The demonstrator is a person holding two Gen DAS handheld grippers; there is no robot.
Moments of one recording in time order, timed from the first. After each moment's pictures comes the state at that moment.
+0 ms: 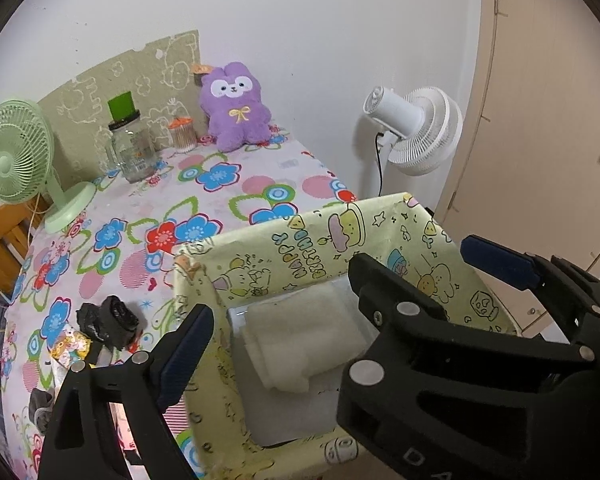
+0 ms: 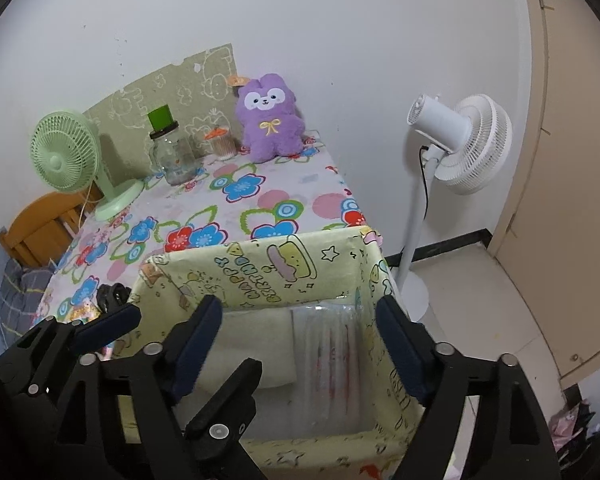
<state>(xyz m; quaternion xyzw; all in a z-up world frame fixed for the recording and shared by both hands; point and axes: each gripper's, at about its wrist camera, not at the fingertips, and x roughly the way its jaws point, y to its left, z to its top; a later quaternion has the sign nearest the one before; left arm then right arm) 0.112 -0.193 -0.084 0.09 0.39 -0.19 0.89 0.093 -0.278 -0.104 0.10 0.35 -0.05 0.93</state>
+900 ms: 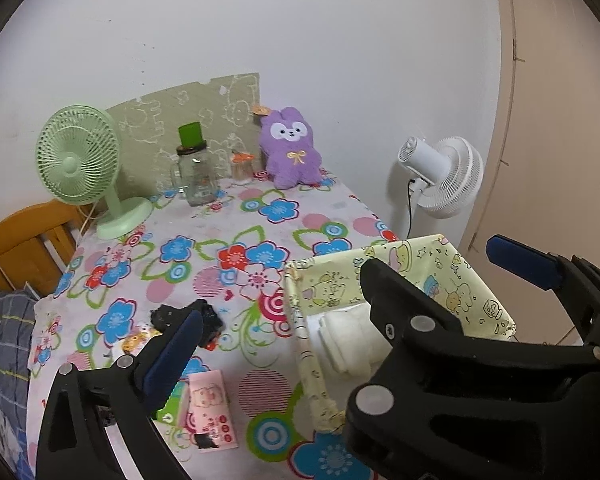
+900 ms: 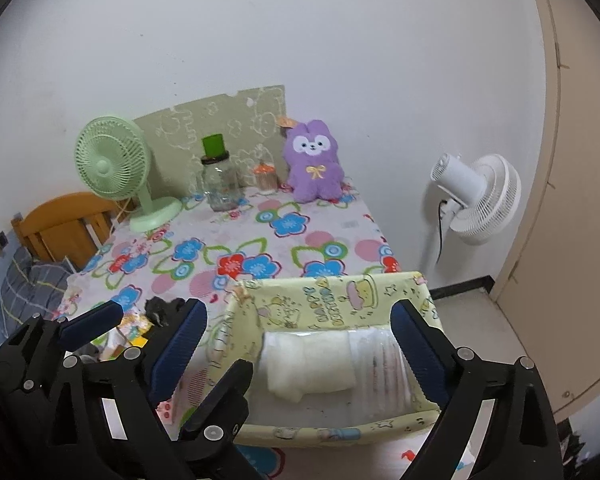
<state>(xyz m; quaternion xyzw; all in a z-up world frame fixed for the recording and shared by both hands) 0.079 -0.120 -0.041 0.06 0.33 -0.15 0.93 0.062 -0.206 -0.053 0.04 0.29 -0.03 0.96</state>
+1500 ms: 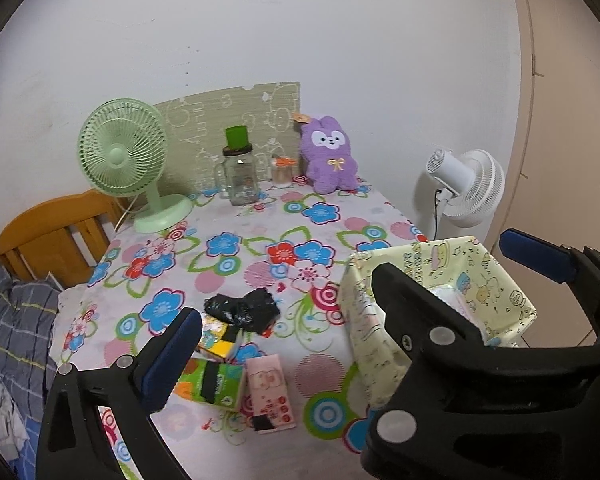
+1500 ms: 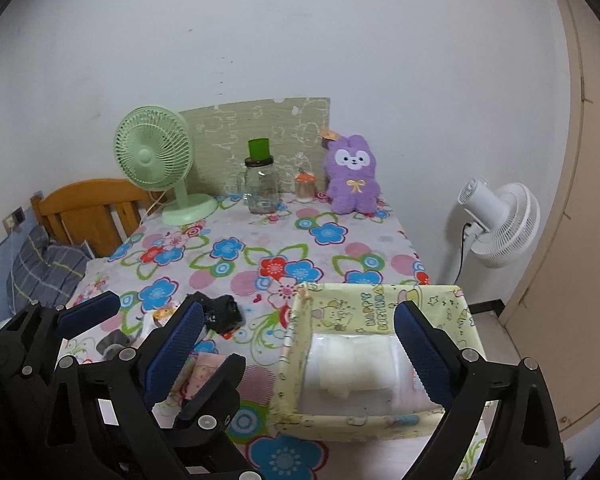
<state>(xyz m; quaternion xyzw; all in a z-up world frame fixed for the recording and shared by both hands) 0.061 -0.061 -0.032 0.05 0.32 -0.11 0.94 0.048 -0.148 -0.040 0.00 0.28 0.01 0.96</state>
